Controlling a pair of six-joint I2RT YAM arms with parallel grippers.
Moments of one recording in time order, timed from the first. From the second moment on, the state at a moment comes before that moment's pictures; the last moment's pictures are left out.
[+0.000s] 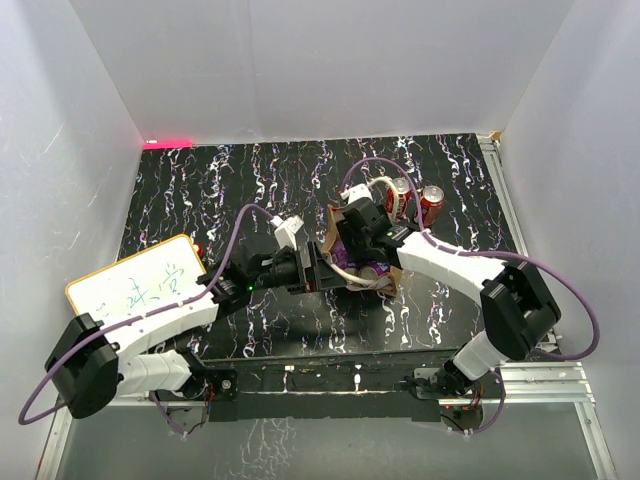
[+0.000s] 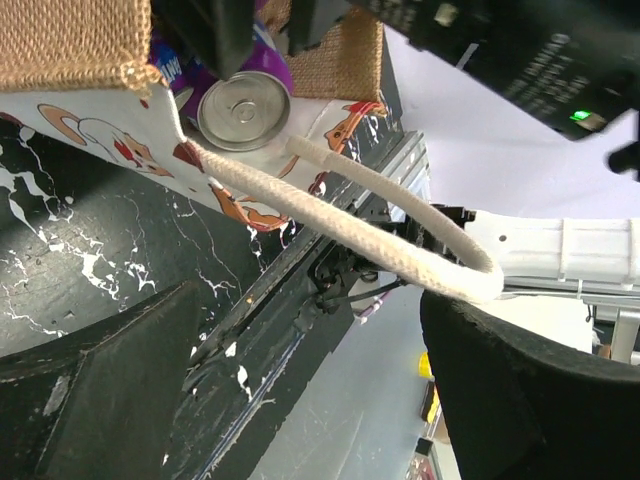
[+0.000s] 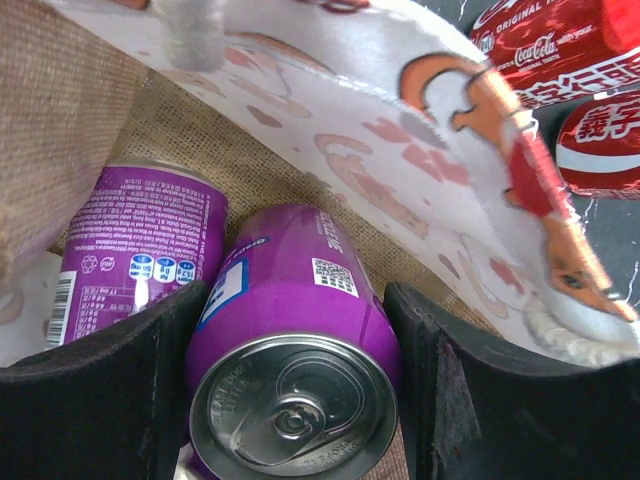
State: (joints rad) left arm -0.83 1.18 0.66 0.08 0.35 -0.94; right arm 0.70 1.53 1.05 -0.39 0.41 0.14
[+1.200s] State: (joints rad) left arm -0.83 1.22 0.88 -0.13 0.30 -0.75; right arm 0.67 1.51 1.24 -0.76 0.22 0.14
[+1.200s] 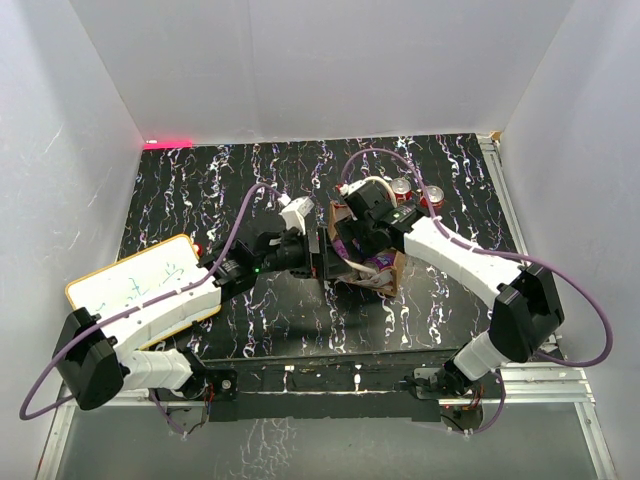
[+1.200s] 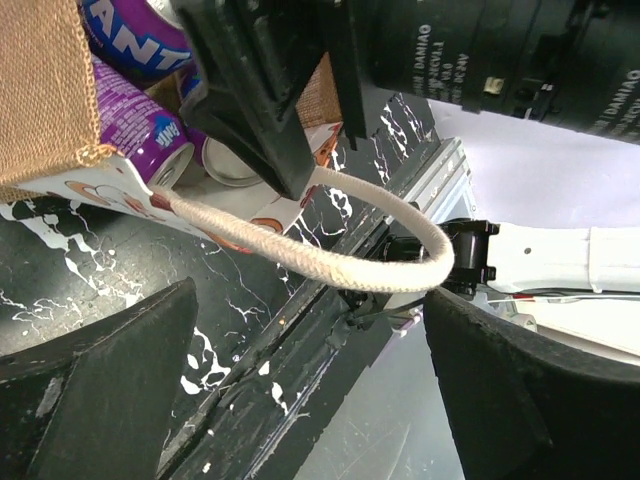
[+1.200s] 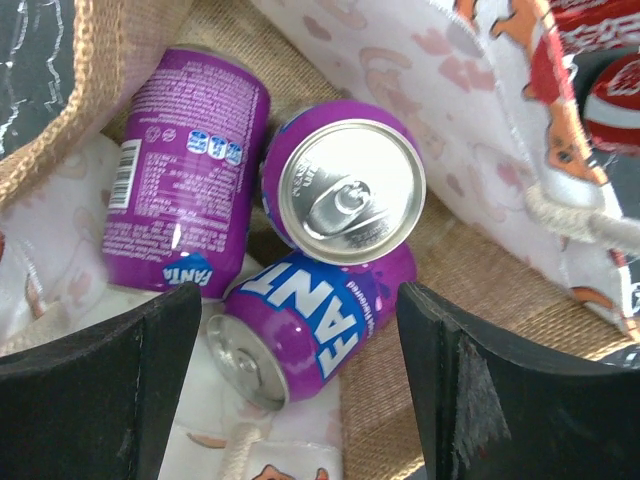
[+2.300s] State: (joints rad) left arm -0.83 1.27 0.82 0.02 0.43 -0.76; right arm 0.58 1.69 1.30 -0.63 0.21 0.02
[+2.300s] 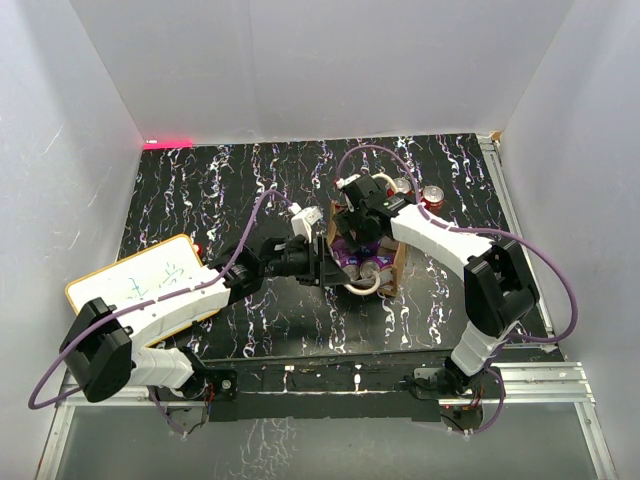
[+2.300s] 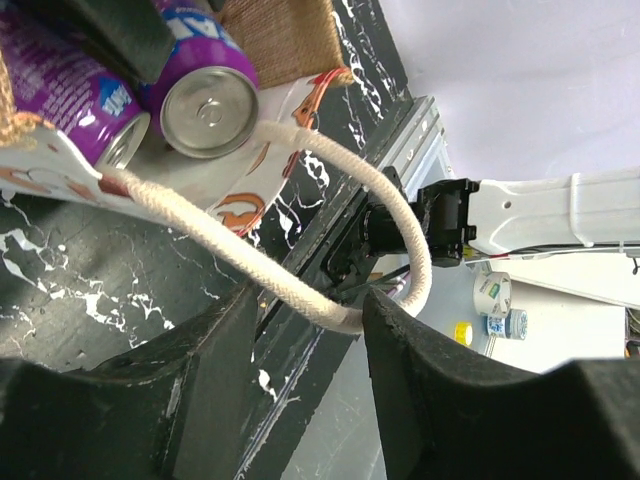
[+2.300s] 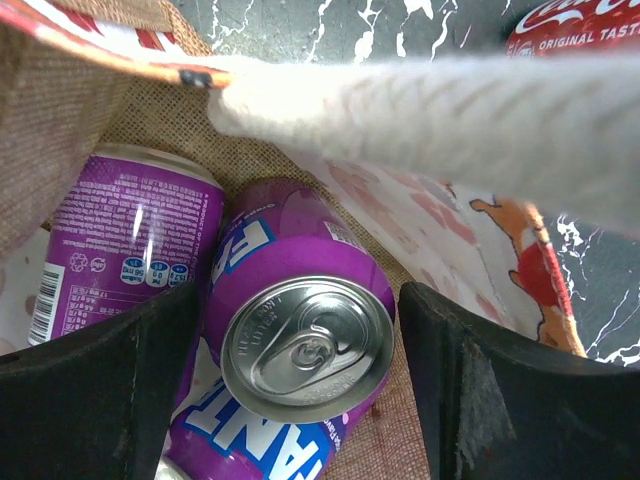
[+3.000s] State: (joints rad) left arm -0.83 1.30 0.82 -0.07 0.39 -0.79; right arm 0.58 1.71 1.27 -0.60 0.18 0.02
